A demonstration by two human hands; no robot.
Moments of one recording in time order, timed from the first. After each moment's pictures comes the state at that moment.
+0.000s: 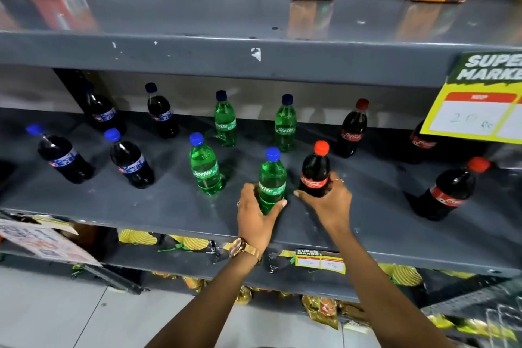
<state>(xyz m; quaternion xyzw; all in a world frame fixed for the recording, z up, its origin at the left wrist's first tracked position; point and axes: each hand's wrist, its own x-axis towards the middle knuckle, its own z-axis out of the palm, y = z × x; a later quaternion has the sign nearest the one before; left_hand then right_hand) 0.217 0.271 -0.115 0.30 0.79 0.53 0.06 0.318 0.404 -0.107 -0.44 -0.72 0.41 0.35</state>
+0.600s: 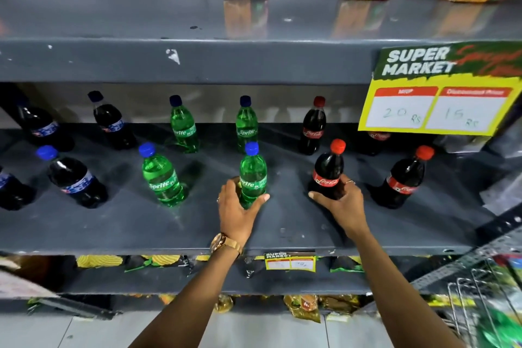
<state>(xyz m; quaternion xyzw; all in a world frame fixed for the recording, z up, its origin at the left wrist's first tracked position) 0.219 0.315 -0.115 0.32 0.77 0.54 0.09 0.401 0.461 -0.110 -0.43 -0.70 0.44 0.35</state>
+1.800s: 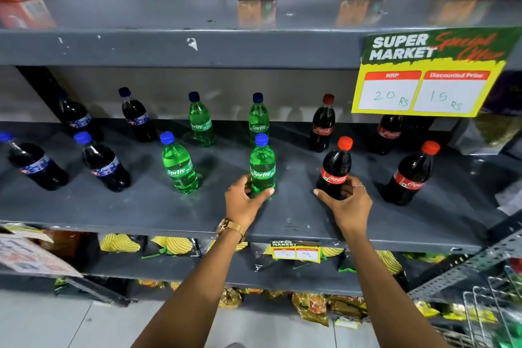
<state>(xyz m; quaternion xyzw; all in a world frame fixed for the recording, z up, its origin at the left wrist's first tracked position) 0.219 0.305 -0.114 0.30 0.78 0.54 0.14 0.401 0.440 -0.128 -0.48 -0.66 0.40 0.42</state>
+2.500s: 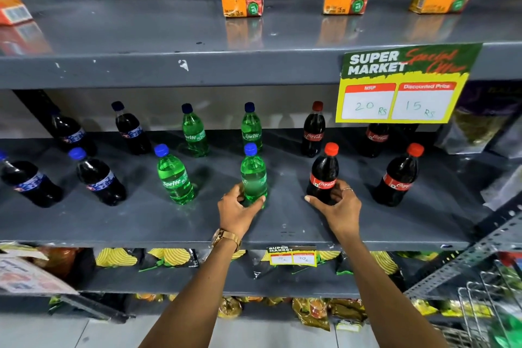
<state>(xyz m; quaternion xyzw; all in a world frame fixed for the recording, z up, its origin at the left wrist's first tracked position) 0.217 0.302 -0.116 0.31 0.77 0.54 0.12 0.400 0.435 -0.122 -0.46 -0.68 0.42 0.39</state>
